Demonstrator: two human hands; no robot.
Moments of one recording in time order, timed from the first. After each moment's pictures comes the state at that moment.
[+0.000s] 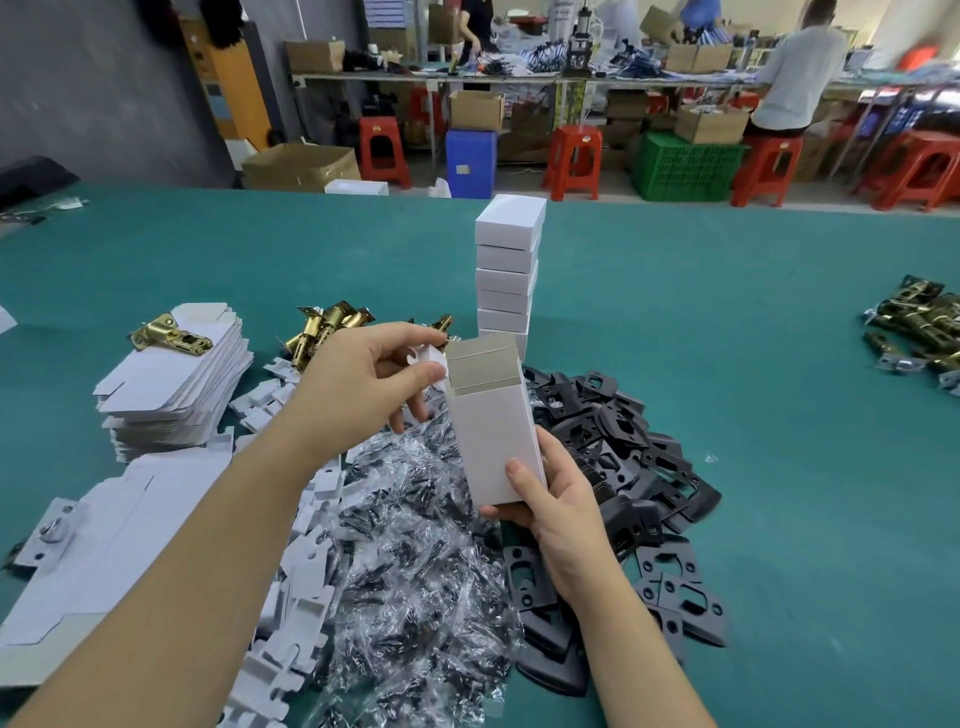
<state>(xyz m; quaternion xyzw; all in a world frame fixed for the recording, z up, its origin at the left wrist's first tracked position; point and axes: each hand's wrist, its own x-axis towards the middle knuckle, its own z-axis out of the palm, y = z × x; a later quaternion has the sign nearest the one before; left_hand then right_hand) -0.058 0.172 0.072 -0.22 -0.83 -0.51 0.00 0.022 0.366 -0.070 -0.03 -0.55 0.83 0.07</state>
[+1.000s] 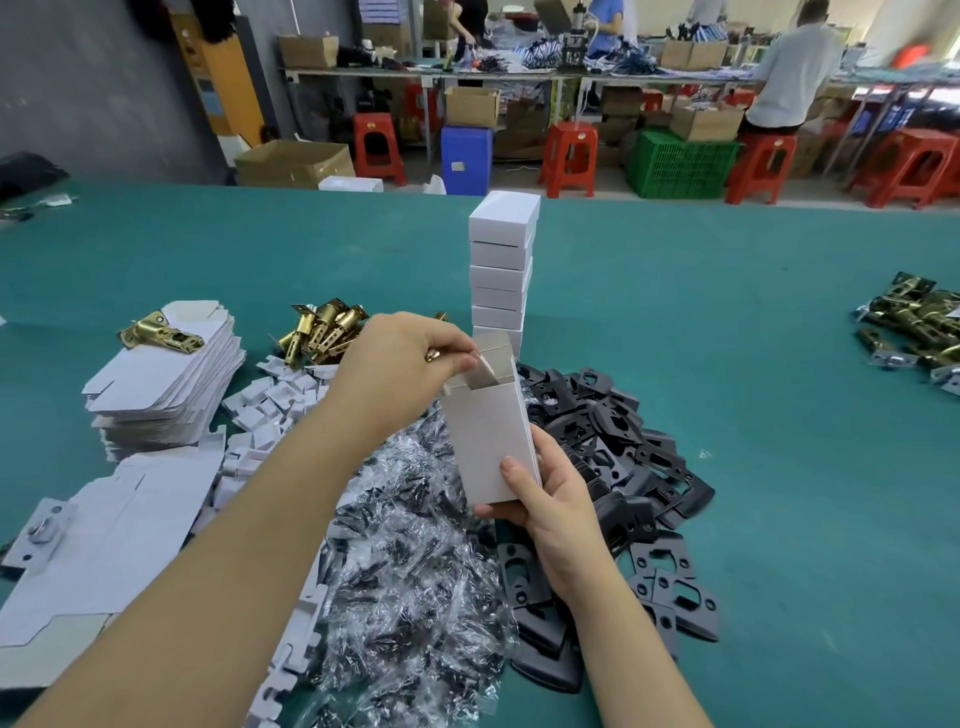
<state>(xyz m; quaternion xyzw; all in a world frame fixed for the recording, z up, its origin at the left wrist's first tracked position) -0.073 0.209 0.071 -0.27 -0.90 -0.33 0.11 0.023 0.367 -0.068 -0.03 -0.55 0.83 0.06</state>
